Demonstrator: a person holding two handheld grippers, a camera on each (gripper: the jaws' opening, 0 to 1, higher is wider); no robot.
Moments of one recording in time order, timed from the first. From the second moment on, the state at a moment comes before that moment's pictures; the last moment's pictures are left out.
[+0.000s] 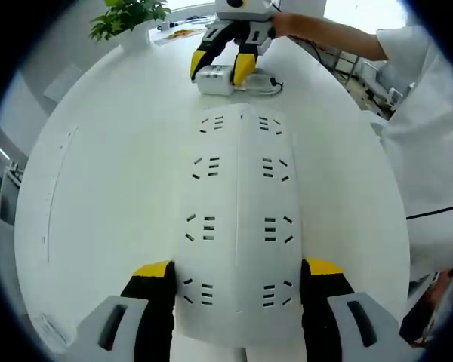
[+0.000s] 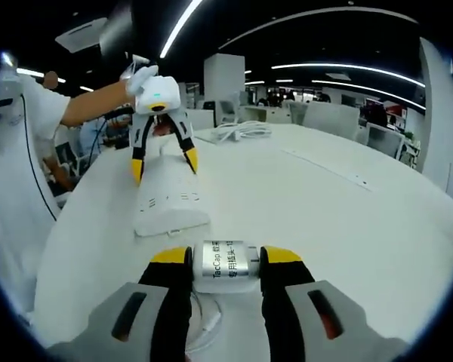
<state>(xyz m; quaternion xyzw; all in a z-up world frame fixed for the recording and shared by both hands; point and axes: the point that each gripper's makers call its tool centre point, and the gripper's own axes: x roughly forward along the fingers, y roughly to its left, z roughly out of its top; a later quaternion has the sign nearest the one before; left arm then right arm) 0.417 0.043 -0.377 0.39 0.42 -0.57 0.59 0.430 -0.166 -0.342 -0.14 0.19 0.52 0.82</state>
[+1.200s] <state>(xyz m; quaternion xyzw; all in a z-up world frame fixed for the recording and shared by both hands) 0.422 0.042 -0.378 0.39 0.41 -0.57 0.59 0.446 -0.196 -0.349 -0.11 0.19 -0.06 0.97</state>
